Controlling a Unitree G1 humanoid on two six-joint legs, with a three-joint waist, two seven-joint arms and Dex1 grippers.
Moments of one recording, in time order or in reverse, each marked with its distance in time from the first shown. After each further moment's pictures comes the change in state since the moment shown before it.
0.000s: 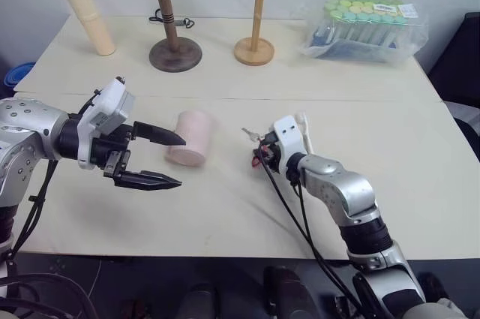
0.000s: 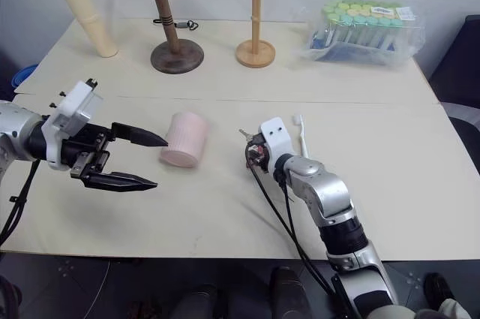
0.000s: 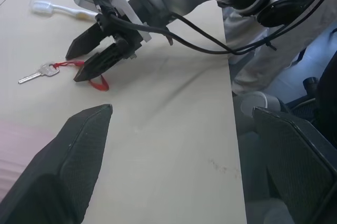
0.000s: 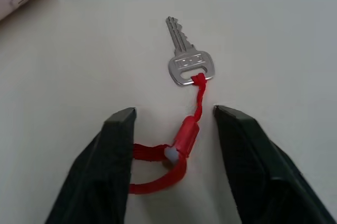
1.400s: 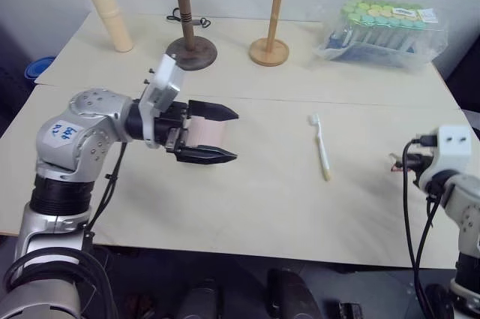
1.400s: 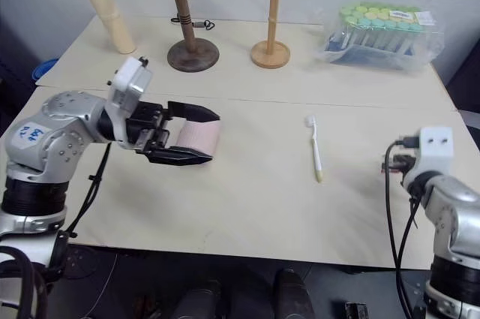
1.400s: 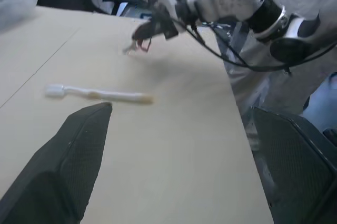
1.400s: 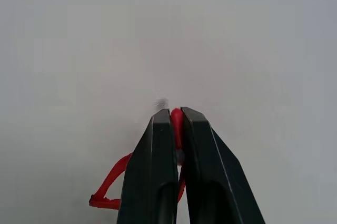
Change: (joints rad) left arm -0.233 -0.393 -0.129 0.107 0.042 -0.044 0.112; right arm 0.346 -0.345 -0.677 -0.080 -0.020 0.071 0.033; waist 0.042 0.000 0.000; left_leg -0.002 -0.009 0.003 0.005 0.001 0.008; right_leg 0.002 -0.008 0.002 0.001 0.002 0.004
